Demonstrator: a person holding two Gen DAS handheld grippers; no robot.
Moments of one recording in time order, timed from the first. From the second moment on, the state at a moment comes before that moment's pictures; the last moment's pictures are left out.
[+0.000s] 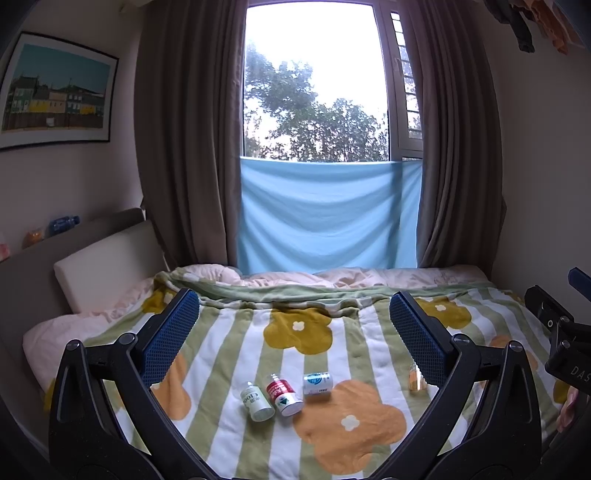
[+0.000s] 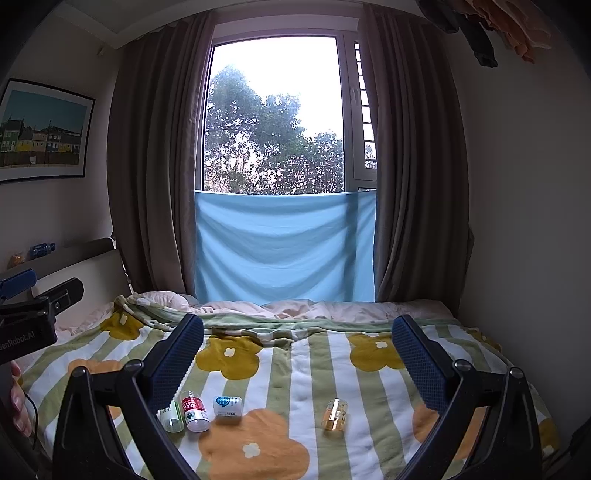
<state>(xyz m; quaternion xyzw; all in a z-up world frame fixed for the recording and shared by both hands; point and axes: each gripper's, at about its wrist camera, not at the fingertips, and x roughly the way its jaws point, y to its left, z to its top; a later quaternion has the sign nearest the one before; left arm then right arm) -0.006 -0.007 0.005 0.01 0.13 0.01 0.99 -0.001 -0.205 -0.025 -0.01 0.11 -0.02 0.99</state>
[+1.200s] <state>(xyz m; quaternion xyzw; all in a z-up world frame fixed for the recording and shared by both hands) 0.226 -0.044 -0.236 0.00 0.45 0.00 0.89 0.232 -0.313 -0.228 0.07 0.44 -0.02 0.89</state>
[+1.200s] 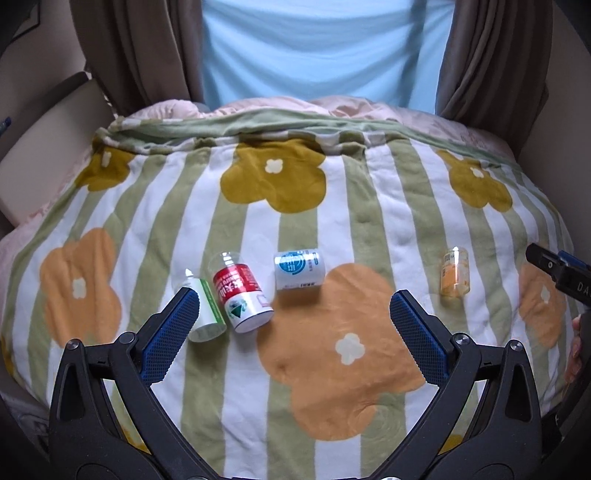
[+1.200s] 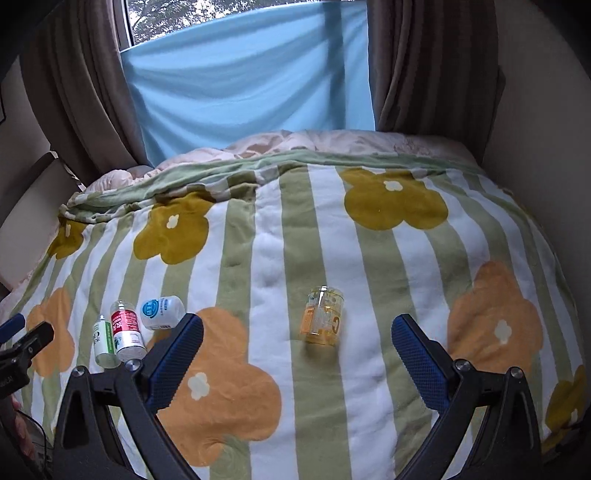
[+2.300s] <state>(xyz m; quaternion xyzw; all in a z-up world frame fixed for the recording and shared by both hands) 0.216 -0.024 -0.362 -0.03 0.58 0.00 0.82 0.328 -0.335 -0.377 0.21 0.55 0.02 0.81</state>
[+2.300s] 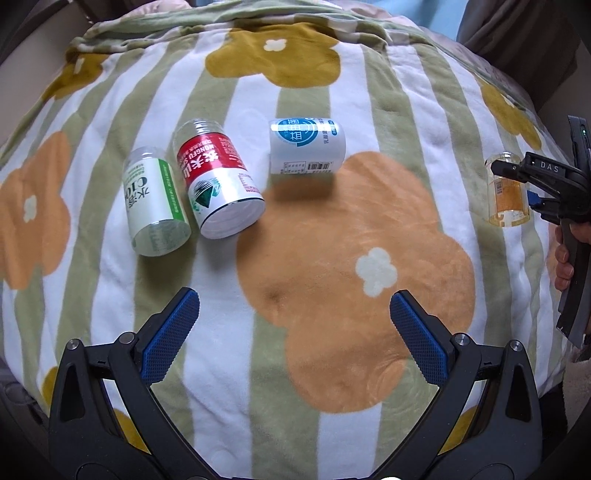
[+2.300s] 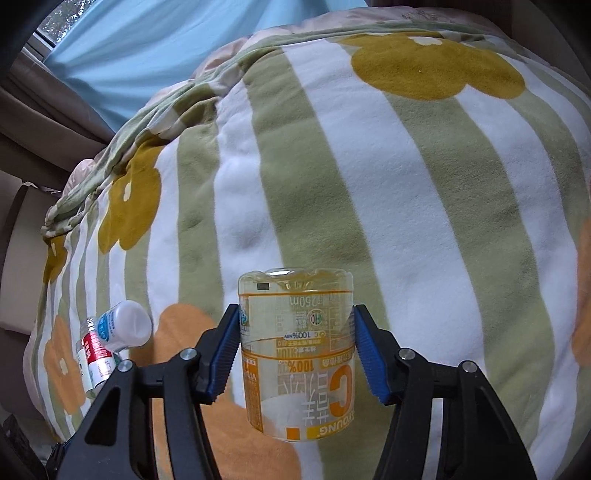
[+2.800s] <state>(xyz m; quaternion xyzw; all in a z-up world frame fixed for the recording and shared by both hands) 0.159 0.005 -0.357 -0.04 0.59 -0.01 0.81 0.196 -0.234 -0.366 0.20 0.60 0.11 0.77</state>
